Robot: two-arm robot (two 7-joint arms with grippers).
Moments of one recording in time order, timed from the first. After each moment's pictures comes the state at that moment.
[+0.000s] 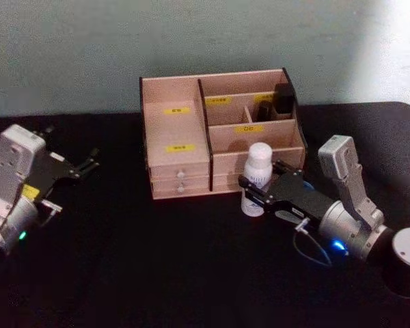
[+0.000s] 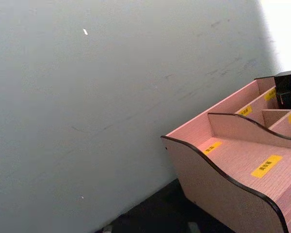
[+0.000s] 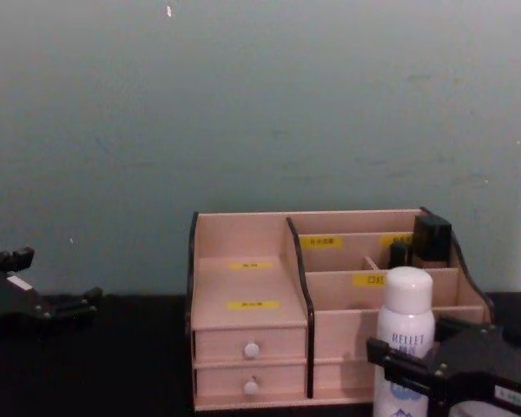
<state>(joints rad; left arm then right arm) -0.20 0.60 0.45 -1.41 -0.25 -0.12 0.03 0.23 0.35 -0.37 -1.28 0.26 -0.15 0.47</state>
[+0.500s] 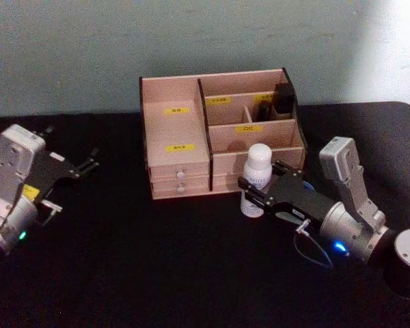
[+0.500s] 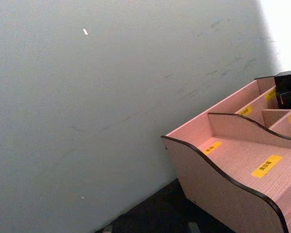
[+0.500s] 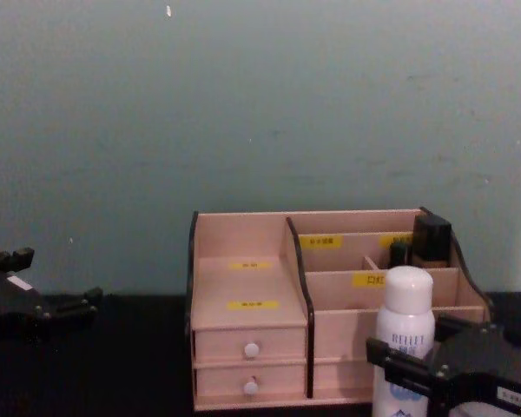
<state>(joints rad) -0.20 0.60 0.45 -1.41 -0.25 -0.12 0.03 0.22 0.36 -0.37 -1.29 0.26 -0.16 0.49</state>
